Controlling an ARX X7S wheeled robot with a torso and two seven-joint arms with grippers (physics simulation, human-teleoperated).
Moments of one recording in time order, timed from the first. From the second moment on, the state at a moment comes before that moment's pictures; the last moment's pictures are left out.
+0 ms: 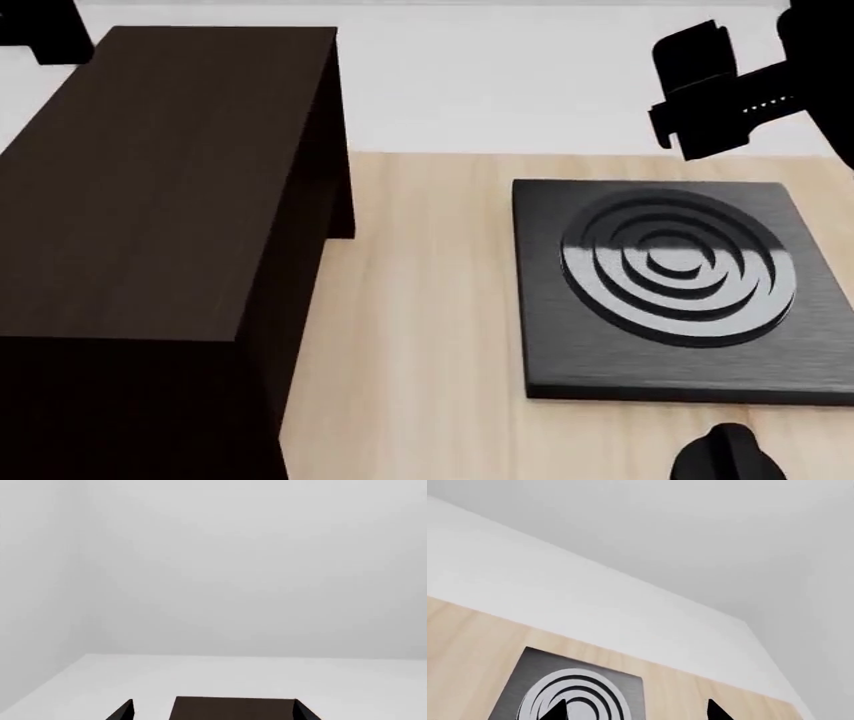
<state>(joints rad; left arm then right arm) -1.17 -0.20 -0.02 0.25 -0.28 -1.24 -0.13 1.62 0.74 -0.64 -0.03 1.18 1.41 0.57</state>
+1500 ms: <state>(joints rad) -1.21 -0.23 -0.02 0.26 -0.32 -1.23 -0.15 1.61 1.50 -0.60 -0.27 2.17 1.39 1.26</state>
